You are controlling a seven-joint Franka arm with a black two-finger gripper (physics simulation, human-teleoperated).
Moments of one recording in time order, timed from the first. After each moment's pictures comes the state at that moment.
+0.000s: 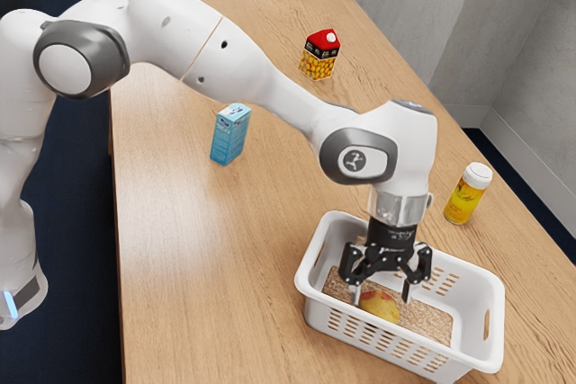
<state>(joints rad) -0.26 0.30 -0.15 -1.66 -0.35 2.10 -1.70</state>
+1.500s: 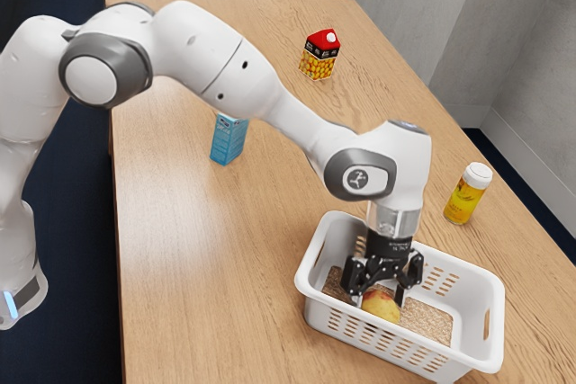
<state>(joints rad) -0.21 0.40 -0.17 -1.66 -0.35 2.17 -1.82</state>
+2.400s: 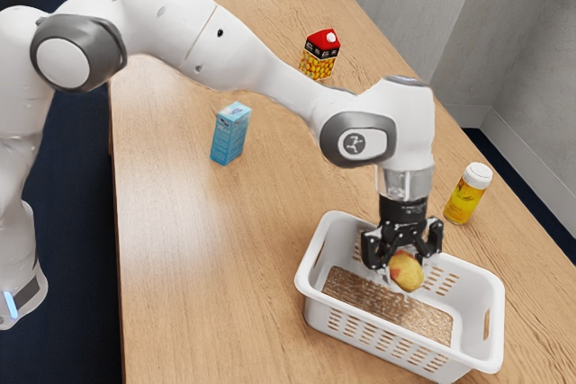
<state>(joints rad) -0.22 0.27 -0.16 -1.65 -0.30 2.20 -1.83</state>
